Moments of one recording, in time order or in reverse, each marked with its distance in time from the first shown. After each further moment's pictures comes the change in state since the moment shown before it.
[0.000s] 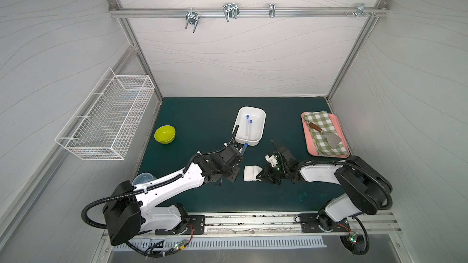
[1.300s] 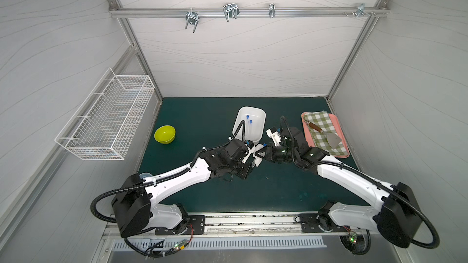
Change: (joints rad) left arm 0.007 0.098 0.079 0.164 0.352 0.003; right arm 0.000 -0.311 0.313 -0.305 0.053 -0.126
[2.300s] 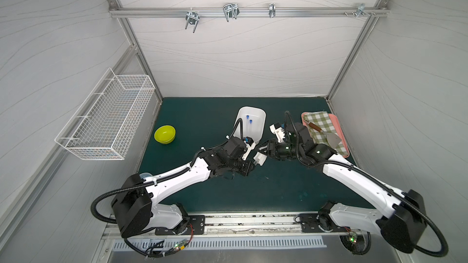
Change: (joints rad) left arm 0.024 -0.001 -0.021 0.097 0.036 -0.056; right arm -0.013 -0.095 0.097 -0.169 0.046 -0.006
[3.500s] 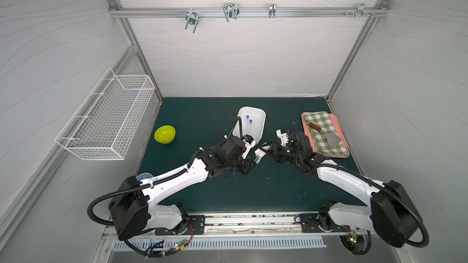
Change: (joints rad) left arm 0.001 -0.029 0.000 0.035 -0.014 0.011; right arm -0.109 0.101 -0.295 0.488 -0.021 0.185
